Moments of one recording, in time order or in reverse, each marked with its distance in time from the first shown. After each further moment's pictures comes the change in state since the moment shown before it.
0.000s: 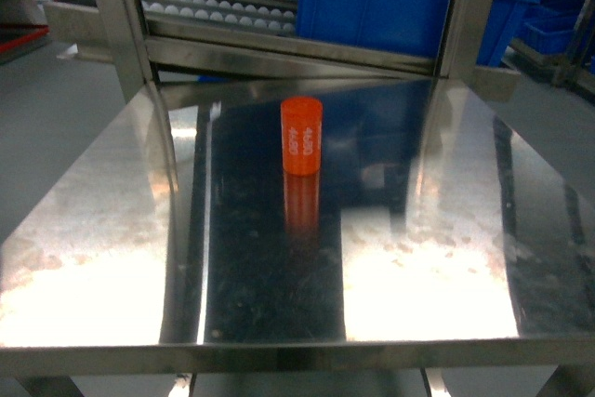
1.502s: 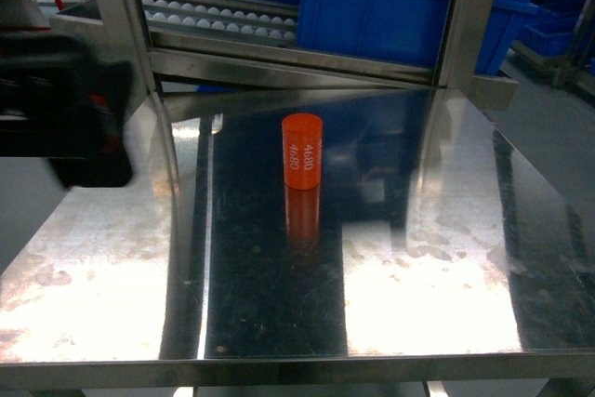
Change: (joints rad) left arm -0.392 1.371 0.332 0.999 -0.248 -0.084; right arm 0.000 0.000 0.000 -0.003 0.000 0.001
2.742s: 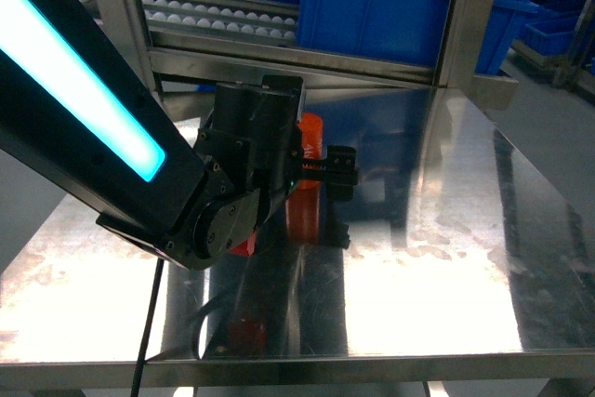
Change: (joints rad) left arm -0.064 1.070 1.039 -0.257 0.040 -0.014; right arm 0.000 0.000 0.000 0.000 0.000 0.000
